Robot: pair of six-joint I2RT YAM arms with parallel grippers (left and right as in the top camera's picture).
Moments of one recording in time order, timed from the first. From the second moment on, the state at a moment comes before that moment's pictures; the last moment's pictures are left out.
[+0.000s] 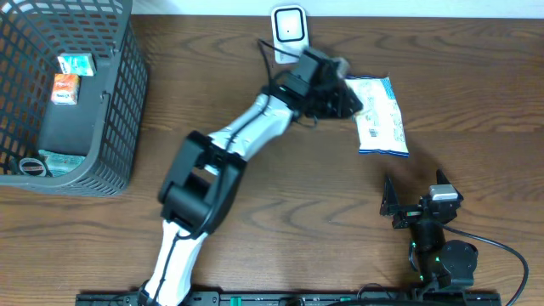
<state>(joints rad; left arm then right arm) -0.56 2.21 1.69 -0.24 0.62 -0.56 0.01 0.01 0.01 -0.07 -0.08 0.01</state>
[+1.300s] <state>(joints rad) 0.42 1.72 1.69 -0.79 -0.29 -0.26 0.01 0.01 0.01 -0.07 -0.08 0.01</state>
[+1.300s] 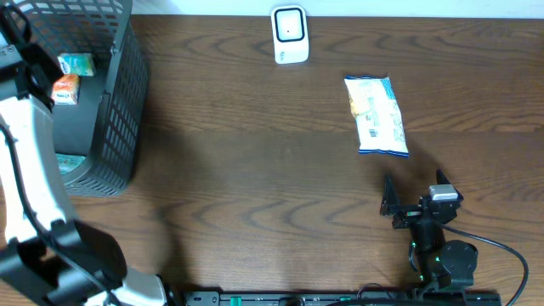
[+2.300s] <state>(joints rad) 0.46 2.12 1.69 -1.01 -0.46 -0.75 0.01 0.01 0.01 -0.07 -0.08 0.01</state>
